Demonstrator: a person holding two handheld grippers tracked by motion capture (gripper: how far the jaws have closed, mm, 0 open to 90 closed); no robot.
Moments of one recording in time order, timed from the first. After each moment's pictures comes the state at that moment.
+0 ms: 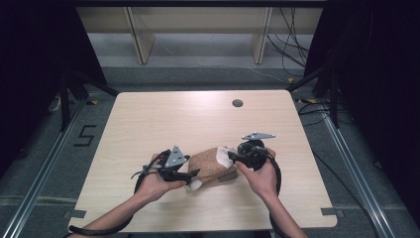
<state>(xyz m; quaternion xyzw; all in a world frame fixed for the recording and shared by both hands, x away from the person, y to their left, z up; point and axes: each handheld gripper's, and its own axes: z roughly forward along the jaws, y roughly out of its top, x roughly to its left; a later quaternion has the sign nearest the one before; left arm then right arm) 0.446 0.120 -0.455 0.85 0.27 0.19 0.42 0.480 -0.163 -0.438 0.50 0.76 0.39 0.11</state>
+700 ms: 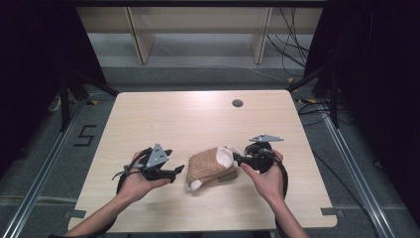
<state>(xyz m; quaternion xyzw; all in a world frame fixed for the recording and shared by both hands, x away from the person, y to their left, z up) 0.442 0.167 -0.447 0.83 0.28 0.24 0.42 0.472 -0.182 -0.440 0.50 0.76 0.40 0.14</state>
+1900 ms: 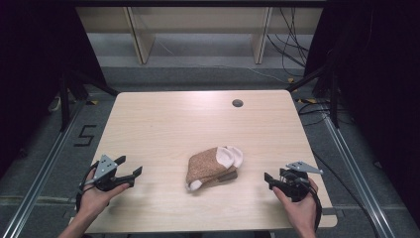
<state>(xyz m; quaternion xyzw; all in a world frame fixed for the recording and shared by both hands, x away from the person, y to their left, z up) 0.421 0.283 -0.489 0.73 0.41 0.28 0.47 0.408 -0.270 -0.478 0.55 0.71 0.39 0.19</state>
